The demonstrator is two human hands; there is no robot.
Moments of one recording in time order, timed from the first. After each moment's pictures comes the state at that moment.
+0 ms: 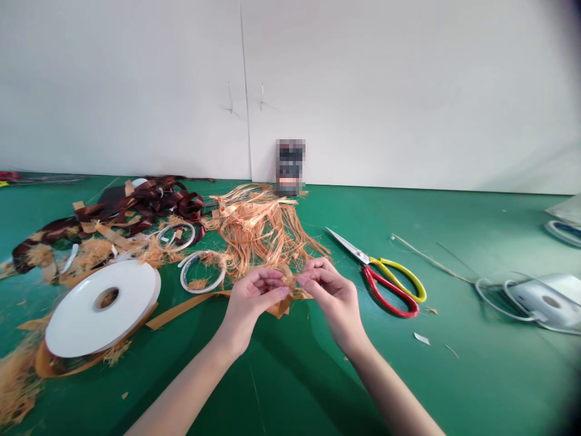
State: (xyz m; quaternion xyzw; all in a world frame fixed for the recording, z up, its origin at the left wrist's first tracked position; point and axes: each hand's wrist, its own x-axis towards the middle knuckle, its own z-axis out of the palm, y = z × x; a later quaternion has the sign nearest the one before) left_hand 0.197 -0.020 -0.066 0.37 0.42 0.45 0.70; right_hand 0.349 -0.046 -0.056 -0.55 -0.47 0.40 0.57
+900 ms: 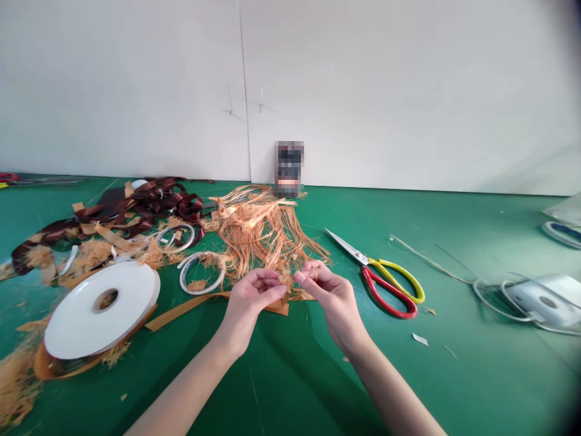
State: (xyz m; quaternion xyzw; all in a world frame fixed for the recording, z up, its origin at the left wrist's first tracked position) left_hand 0.199 -0.018 -0.067 0.33 0.41 0.46 0.71; right_hand 0.349 -0.043 -0.058 -0.52 -0.40 0.49 0.57
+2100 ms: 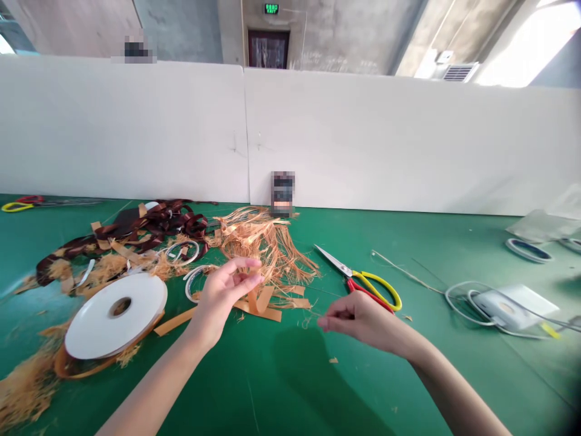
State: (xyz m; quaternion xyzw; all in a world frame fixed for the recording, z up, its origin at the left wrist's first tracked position) left_hand 0.166 -0.015 -0.009 0.50 0.44 0.46 0.59; right_hand 0.424 -0.078 -0.001 -0.58 -0.65 0.46 0.17
